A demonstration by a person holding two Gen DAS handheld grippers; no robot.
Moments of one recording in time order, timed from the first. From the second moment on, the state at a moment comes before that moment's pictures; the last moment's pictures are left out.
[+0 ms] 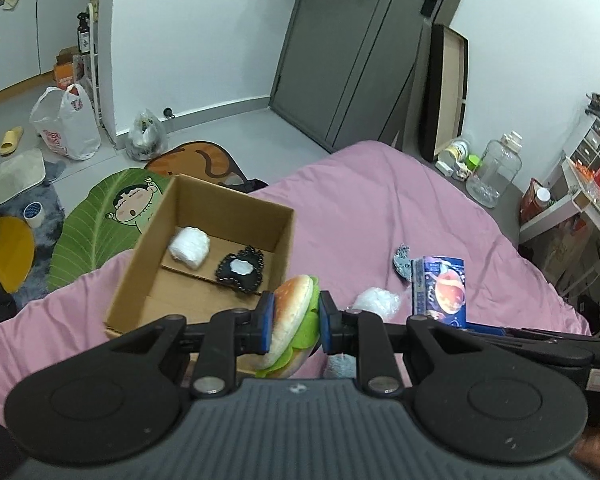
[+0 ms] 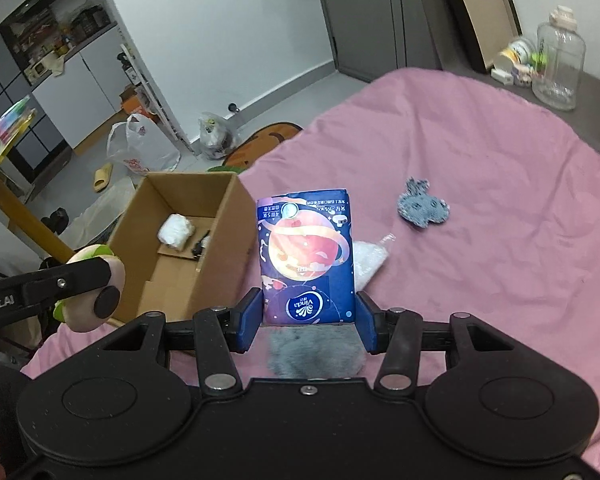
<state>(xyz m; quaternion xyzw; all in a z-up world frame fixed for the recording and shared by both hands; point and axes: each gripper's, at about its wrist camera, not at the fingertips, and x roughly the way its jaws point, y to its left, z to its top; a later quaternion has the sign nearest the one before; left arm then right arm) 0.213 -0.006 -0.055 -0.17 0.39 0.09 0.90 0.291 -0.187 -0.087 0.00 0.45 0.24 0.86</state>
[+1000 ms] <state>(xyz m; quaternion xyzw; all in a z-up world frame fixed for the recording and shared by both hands) 0.186 0.091 -0.059 -0.22 0.37 0.11 0.90 0.273 -0.098 -0.061 -0.01 0.44 0.27 0.86</state>
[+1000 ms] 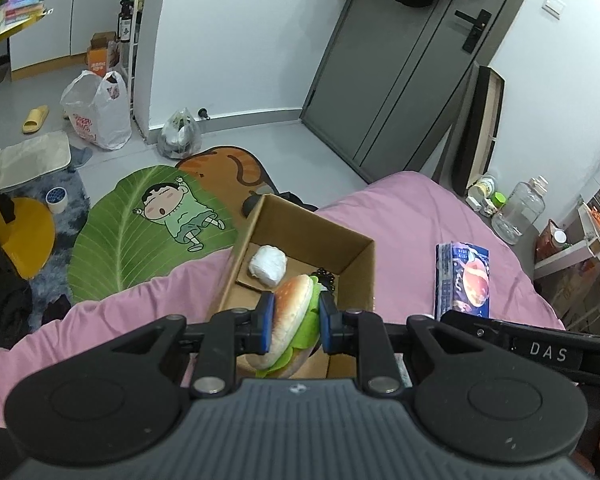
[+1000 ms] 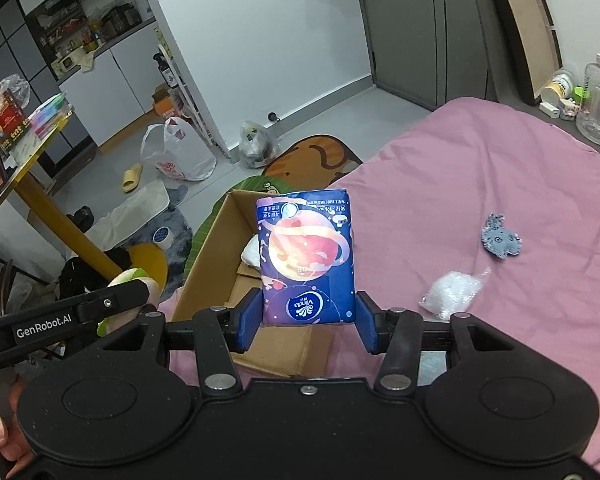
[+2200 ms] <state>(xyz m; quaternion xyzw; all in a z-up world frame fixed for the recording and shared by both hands) 0.271 0.124 -0.143 -0.23 0.45 0.09 0.86 0.311 -0.050 -0.125 0.03 0.49 0.28 0.82</state>
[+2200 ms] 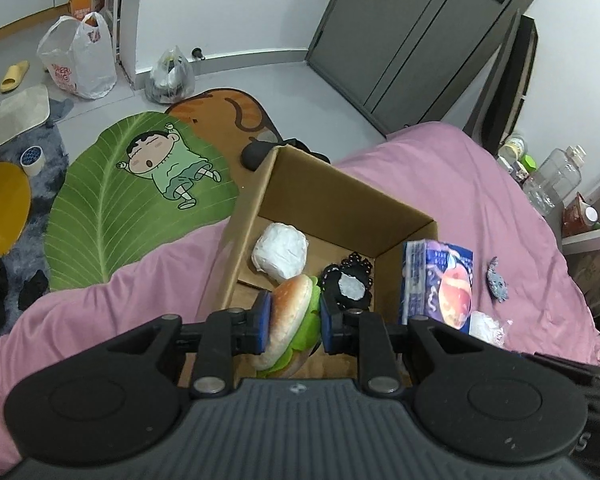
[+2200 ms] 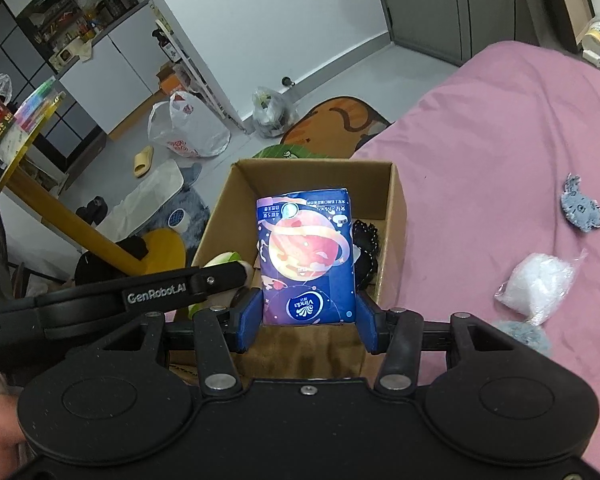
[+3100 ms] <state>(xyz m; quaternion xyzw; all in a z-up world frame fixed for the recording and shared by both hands) 0.257 0.164 -0.133 -0.25 0.44 0.12 0.85 0.314 -0.015 -0.146 -0.03 0.50 0.25 0.83</state>
